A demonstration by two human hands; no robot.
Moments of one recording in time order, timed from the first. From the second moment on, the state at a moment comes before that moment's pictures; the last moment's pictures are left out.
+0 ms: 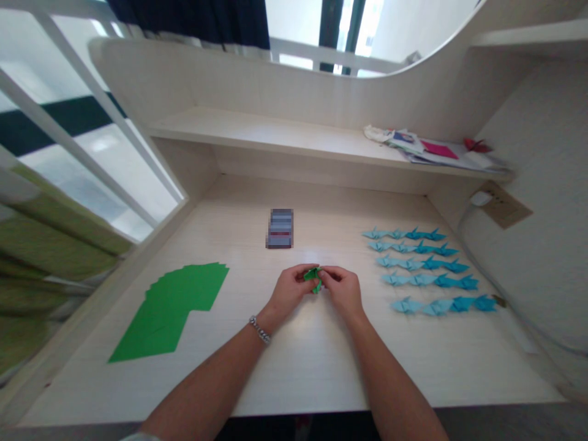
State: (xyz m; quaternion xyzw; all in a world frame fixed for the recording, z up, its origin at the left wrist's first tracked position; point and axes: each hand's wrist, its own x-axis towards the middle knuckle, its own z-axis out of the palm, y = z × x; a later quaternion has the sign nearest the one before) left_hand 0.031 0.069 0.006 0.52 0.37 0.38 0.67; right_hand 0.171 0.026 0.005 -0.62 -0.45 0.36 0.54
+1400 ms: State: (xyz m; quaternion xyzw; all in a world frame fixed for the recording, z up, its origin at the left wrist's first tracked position) left_hand 0.031 0.073 -0.003 0.55 0.38 0.38 0.64; right_hand 0.173 0.026 0.003 -0.60 -0.47 0.41 0.50
